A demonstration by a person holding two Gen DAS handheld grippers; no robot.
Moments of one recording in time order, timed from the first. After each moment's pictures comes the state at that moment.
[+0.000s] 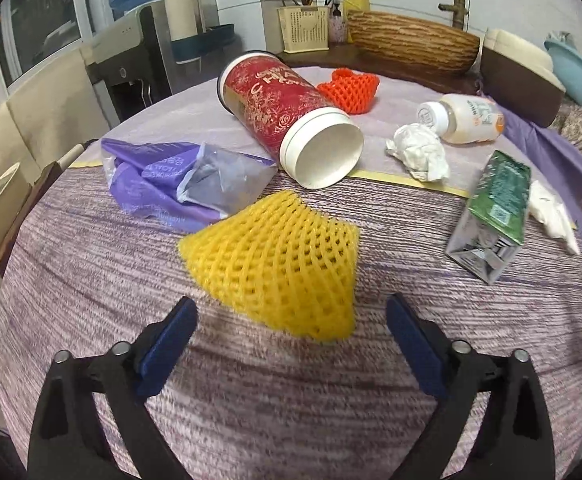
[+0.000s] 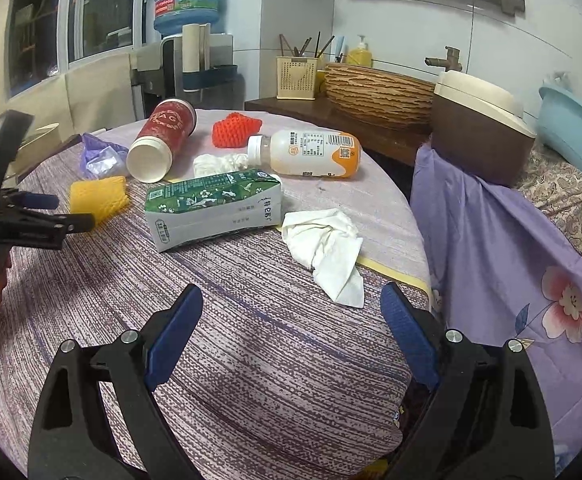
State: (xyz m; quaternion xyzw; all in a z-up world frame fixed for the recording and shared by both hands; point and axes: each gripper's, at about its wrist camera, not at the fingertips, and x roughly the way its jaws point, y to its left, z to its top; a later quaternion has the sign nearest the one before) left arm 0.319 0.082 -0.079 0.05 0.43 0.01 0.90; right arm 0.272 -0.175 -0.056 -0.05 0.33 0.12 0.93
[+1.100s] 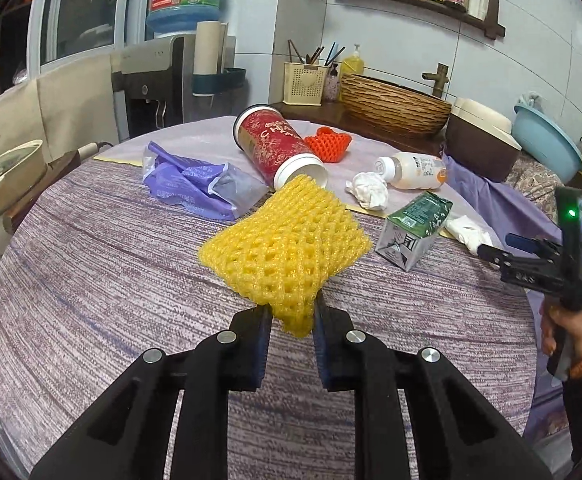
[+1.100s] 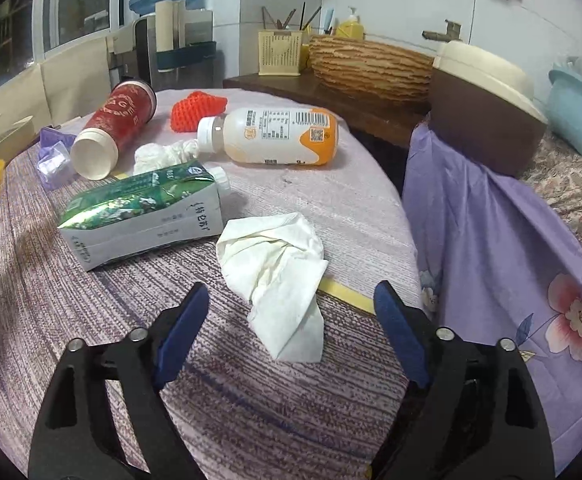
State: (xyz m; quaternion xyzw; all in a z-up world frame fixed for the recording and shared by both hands) left arm 0.219 0.090 -0.042 -0.04 0.34 -0.02 0.94; right arm 0.344 -0.192 -0.079 -0.05 0.38 0.11 0.92
